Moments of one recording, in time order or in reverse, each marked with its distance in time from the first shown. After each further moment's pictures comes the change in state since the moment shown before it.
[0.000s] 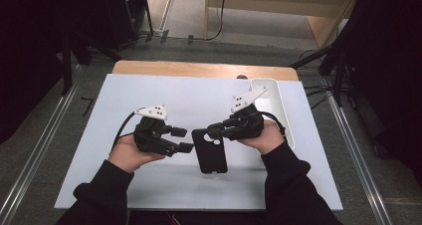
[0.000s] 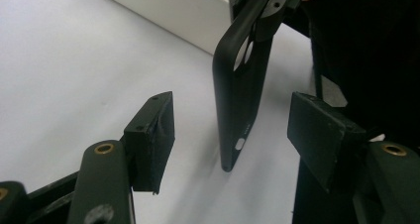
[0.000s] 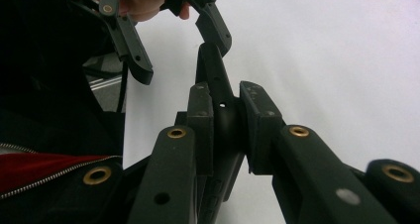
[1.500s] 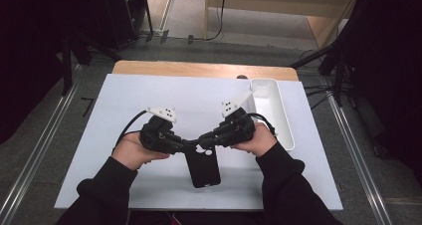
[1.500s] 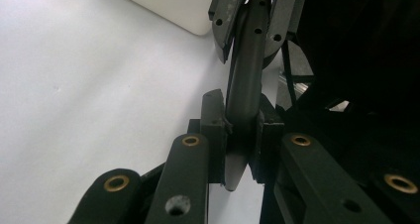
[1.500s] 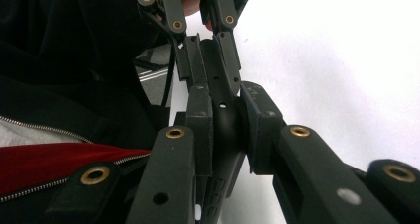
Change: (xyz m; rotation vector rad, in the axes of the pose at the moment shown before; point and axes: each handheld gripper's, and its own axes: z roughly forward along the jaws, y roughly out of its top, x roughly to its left) left arm -0.004 0.009 0.011 0.134 -0.103 -0.008; right arm 0.001 0.003 0.022 0.037 0.196 0.019
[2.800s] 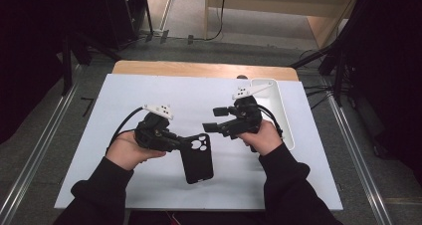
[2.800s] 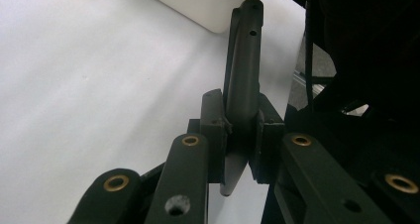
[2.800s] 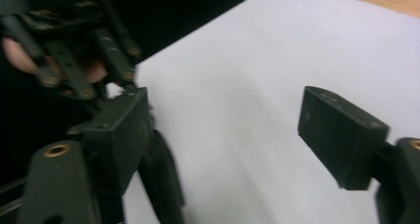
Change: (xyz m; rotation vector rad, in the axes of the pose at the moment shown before) left arm -0.008 0.005 -0.014 0.017 0.085 -0.026; right arm -0.001 0.003 -0.021 -0.197 -0.329 0.226
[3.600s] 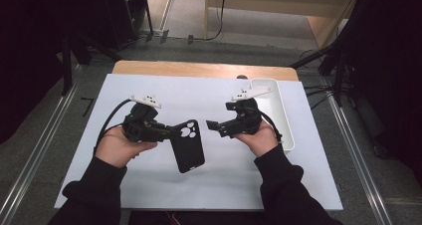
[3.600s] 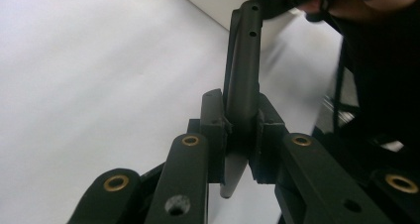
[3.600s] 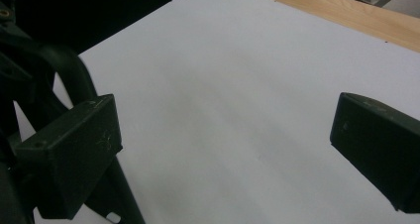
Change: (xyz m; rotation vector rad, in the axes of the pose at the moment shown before) left arm 0.005 0.002 -0.030 -0.069 0.172 -0.114; right arm -0.007 -0.011 0.009 -0.019 -0.244 0.011
